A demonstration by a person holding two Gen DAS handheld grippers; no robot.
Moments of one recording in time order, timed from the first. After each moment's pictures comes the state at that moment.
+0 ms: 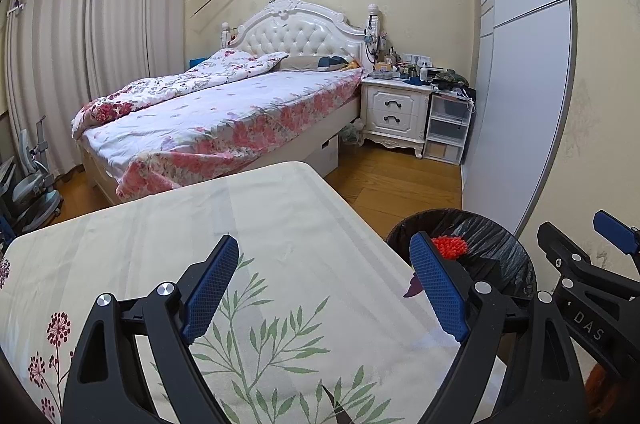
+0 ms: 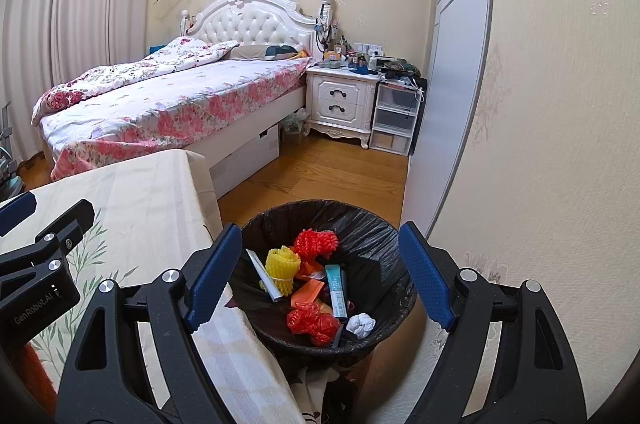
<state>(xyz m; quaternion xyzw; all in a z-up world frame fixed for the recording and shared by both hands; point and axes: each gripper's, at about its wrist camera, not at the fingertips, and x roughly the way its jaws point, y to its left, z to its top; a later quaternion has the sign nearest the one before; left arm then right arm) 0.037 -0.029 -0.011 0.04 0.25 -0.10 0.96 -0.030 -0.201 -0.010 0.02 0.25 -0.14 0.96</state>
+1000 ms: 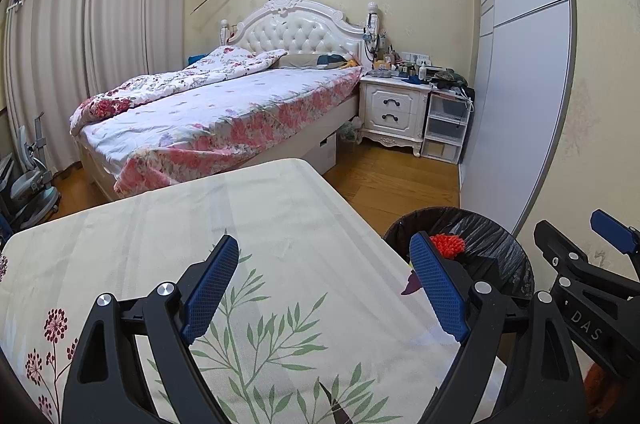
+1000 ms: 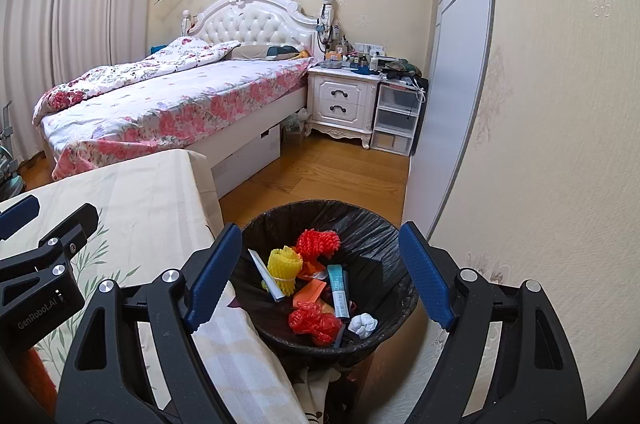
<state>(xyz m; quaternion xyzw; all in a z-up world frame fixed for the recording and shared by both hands) 0.034 -0.027 -0.012 0.04 0.26 -0.11 0.96 -0.031 -0.201 -0.008 0.02 0.26 -0.14 0.96</state>
